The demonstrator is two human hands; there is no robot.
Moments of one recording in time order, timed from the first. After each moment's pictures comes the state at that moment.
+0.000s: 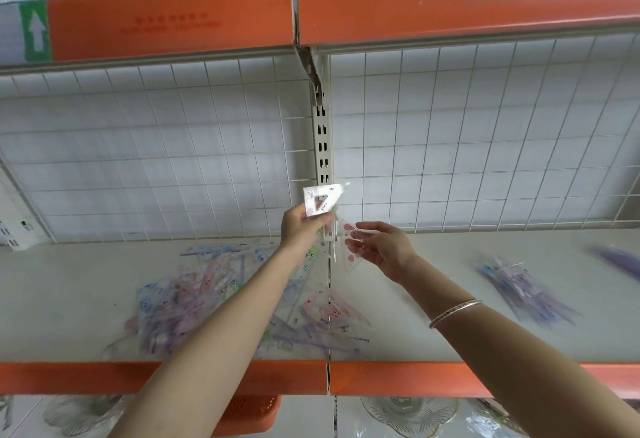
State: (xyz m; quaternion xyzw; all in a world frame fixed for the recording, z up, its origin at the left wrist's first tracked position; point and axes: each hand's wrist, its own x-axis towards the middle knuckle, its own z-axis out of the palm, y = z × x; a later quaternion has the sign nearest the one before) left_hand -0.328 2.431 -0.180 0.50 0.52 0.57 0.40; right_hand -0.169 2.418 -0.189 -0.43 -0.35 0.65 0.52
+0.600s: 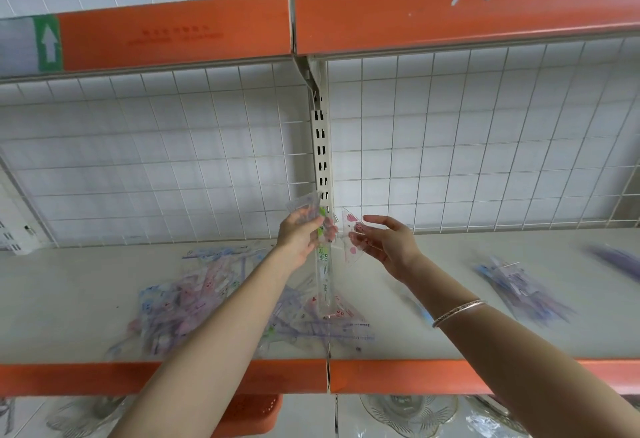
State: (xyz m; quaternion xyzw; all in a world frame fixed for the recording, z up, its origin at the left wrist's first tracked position) left_hand -0.326 2.408 -0.160 0.37 0.47 0.58 0.55; right_hand -0.162 2.406 -0.179 -0.39 -0.34 0.64 0.57
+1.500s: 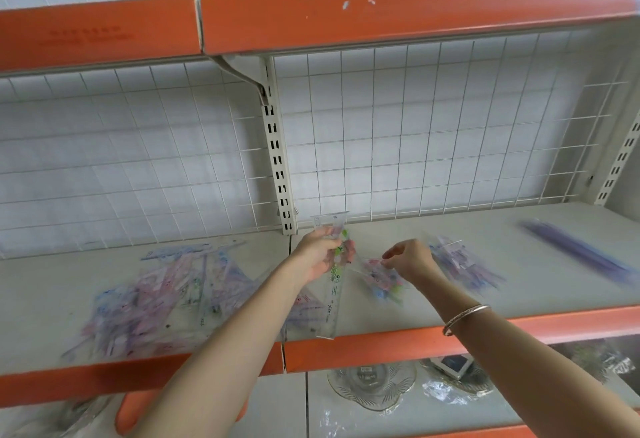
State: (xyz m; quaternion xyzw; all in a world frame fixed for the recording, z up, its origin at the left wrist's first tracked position) left_hand -0.239 2.386 -0.188 0.42 0.47 0.42 0.66; right_hand -0.055 2.389 -0.229 -0.74 -0.54 0.29 0.30
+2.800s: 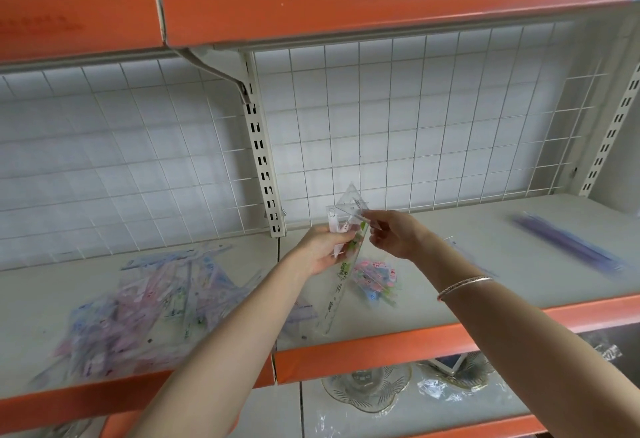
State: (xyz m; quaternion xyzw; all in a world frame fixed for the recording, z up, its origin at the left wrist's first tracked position) left_hand -0.214 2.402 -0.182 0.43 0.45 0.38 0.68; right_hand -0.061 2.405 -0.179 -0.47 -0.31 0.64 0.51
